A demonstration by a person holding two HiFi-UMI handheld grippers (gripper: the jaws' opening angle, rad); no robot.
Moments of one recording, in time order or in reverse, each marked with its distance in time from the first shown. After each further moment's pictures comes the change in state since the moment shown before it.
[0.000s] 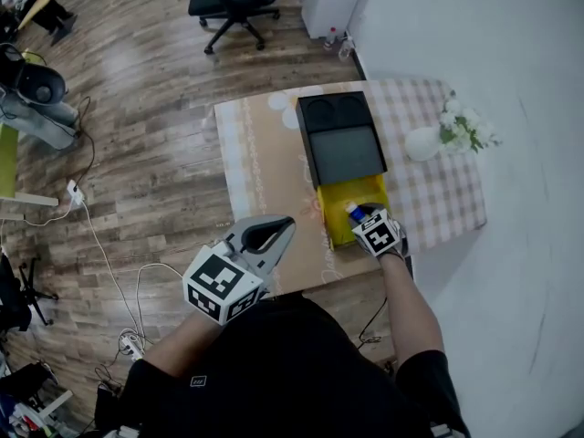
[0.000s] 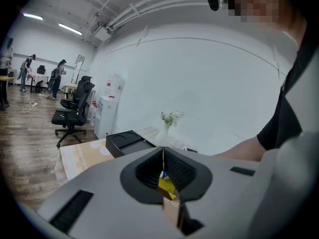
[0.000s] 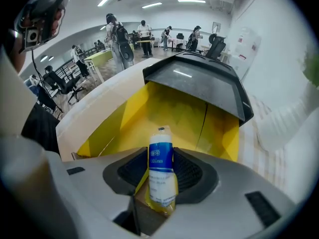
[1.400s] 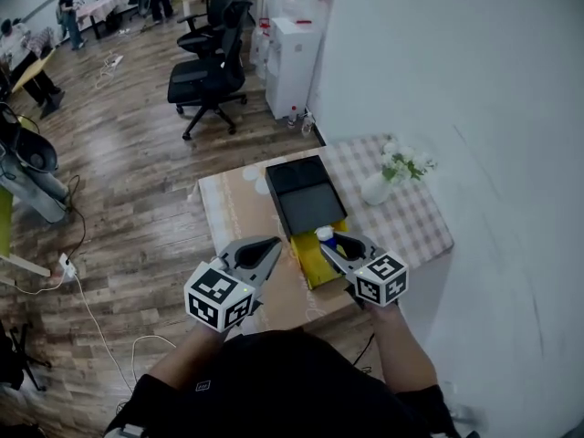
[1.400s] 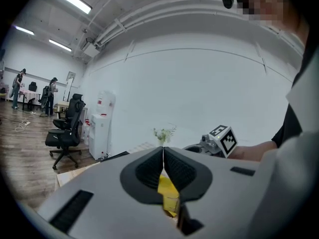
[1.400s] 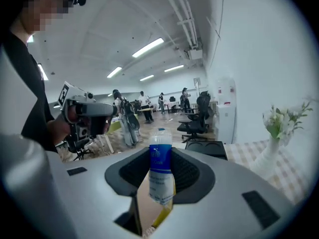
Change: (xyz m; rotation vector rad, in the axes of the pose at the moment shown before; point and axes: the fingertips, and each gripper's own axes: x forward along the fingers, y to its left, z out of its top) left arm -0.008 -0.036 0.063 0.132 -0.132 -0.040; right arm -0.235 0.052 0.133 0.155 -0.769 0.072
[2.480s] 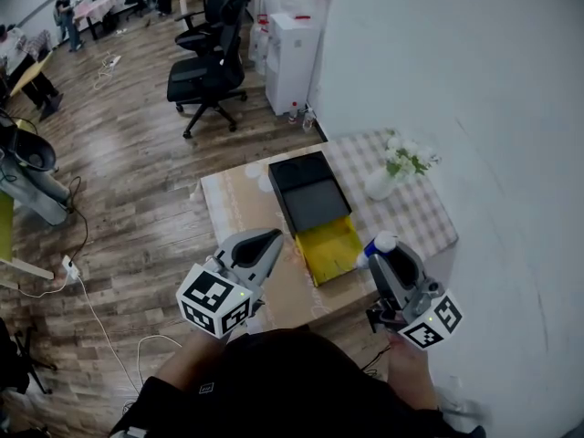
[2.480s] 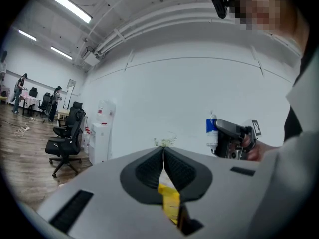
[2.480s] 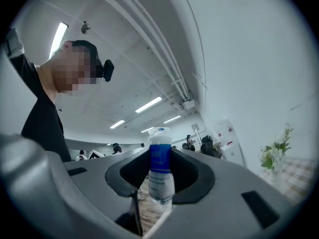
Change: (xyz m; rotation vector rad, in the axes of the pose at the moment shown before) left arm -0.021 0.001 0.033 0.032 -0.093 0.007; right arm -0.136 0.061 0.121 0.103 -0.661 0.024
